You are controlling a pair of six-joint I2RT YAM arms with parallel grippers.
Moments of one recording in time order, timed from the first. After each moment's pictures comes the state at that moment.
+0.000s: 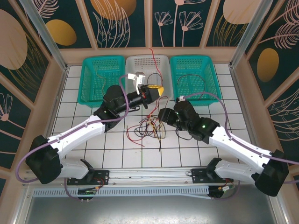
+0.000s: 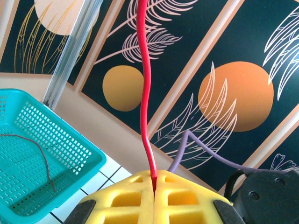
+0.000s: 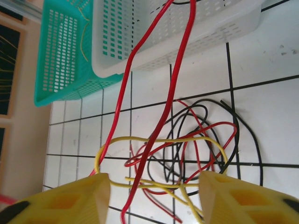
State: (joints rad) left arm -0.75 1.34 0.98 0.49 0.44 -0.62; right arm 0.85 1.08 0.82 -0.38 0.07 0.98
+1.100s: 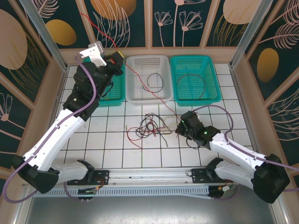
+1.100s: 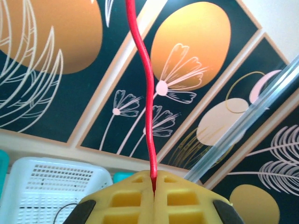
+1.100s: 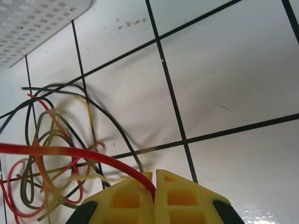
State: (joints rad) left arm -0.55 1.24 1.39 -0.08 -0.19 -0.61; right arm 0.70 1.01 0.54 -0.42 0.15 0.96
